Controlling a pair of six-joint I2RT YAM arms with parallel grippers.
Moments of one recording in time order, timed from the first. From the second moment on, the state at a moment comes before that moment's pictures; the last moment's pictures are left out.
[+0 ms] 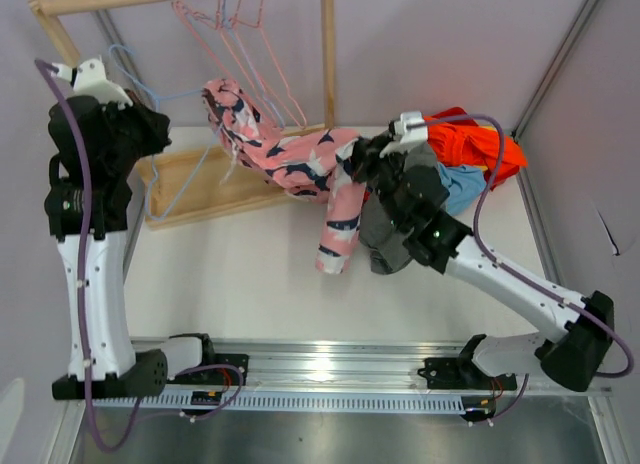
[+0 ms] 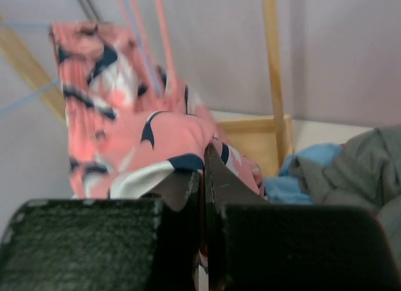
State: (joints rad) left arm 0.06 1.24 1.84 -0.76 0.05 -0.29; right arm 0.90 1.24 1.13 0.33 0.48 0.17
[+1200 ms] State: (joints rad) left arm -0.12 0.97 1.75 -1.02 0.21 -0.24; right arm 0.16 1.74 1.88 0.04 0.20 0.29
